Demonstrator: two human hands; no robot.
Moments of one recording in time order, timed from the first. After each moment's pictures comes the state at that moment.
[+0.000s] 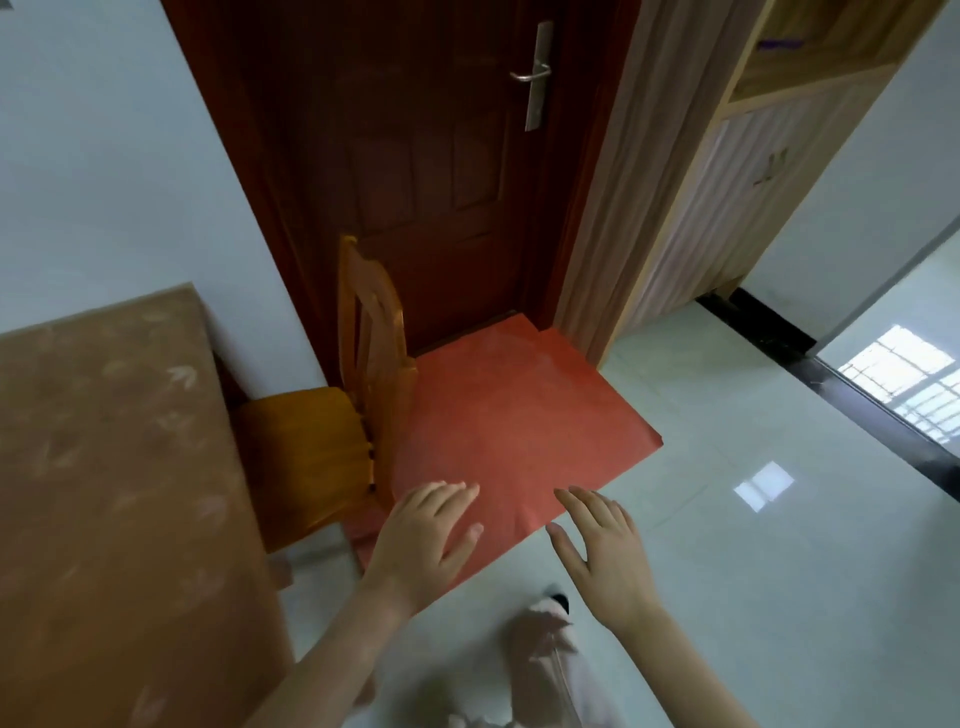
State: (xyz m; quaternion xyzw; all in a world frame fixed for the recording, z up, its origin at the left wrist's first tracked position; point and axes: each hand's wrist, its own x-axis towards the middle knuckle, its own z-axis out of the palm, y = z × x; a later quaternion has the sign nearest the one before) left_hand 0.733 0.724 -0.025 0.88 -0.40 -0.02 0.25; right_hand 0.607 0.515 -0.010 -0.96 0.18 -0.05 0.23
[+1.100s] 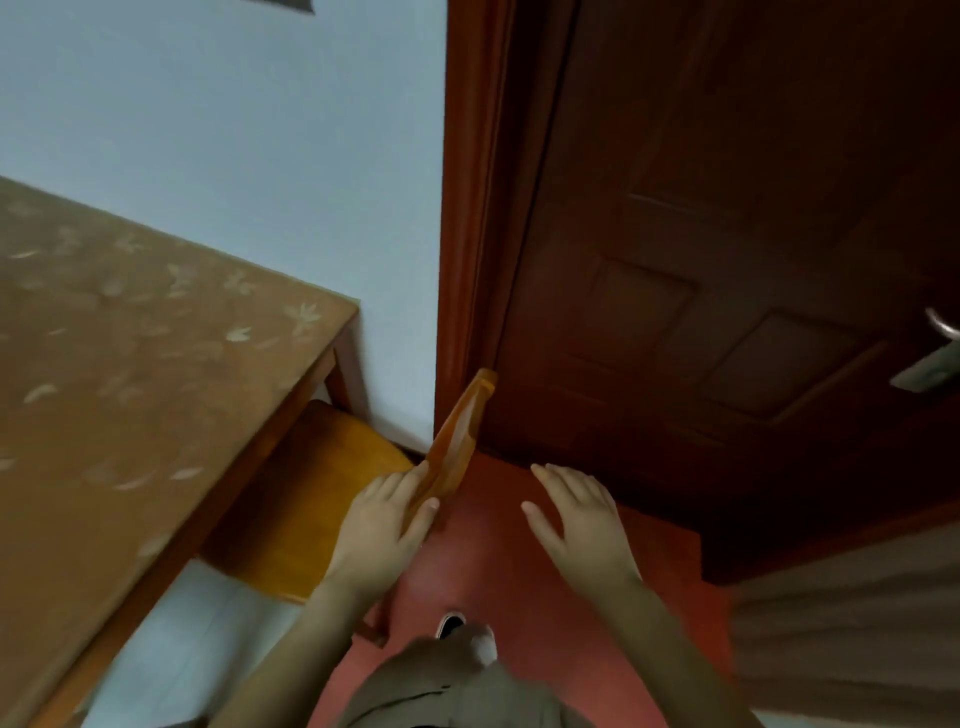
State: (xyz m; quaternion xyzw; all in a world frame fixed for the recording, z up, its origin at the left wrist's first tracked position) left_hand 1.099 0.602 -0.035 0.96 0.10 0.07 0.26; right_hand 1.202 0.365 -0.007 -0.94 -0.29 0.05 0.19
